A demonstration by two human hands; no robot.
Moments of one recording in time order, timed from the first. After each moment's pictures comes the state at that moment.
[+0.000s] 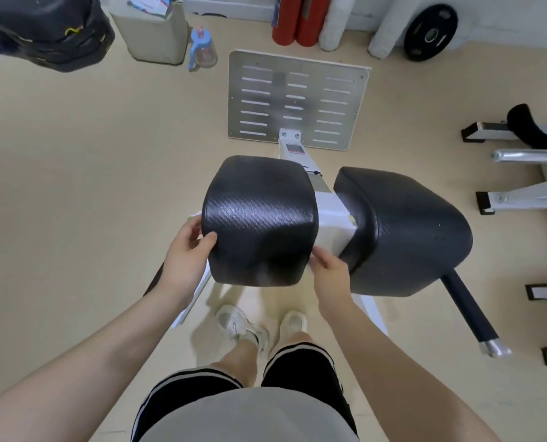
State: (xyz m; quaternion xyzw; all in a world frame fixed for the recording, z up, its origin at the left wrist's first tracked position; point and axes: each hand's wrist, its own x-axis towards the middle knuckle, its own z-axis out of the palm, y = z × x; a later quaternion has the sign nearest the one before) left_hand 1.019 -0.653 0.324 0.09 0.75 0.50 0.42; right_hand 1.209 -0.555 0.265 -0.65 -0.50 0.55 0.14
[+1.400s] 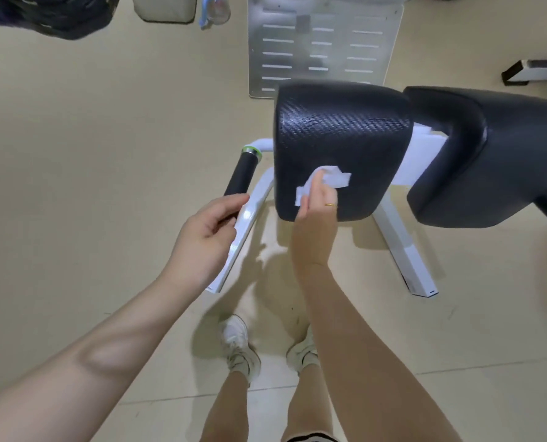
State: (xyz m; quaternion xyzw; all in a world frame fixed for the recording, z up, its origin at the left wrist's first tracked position) left_hand 0.988 -0.779 0.295 0.23 0.75 0.44 0.44; right_hand 1.102 -0.684 0.227 -0.58 -0.71 0.33 0.24
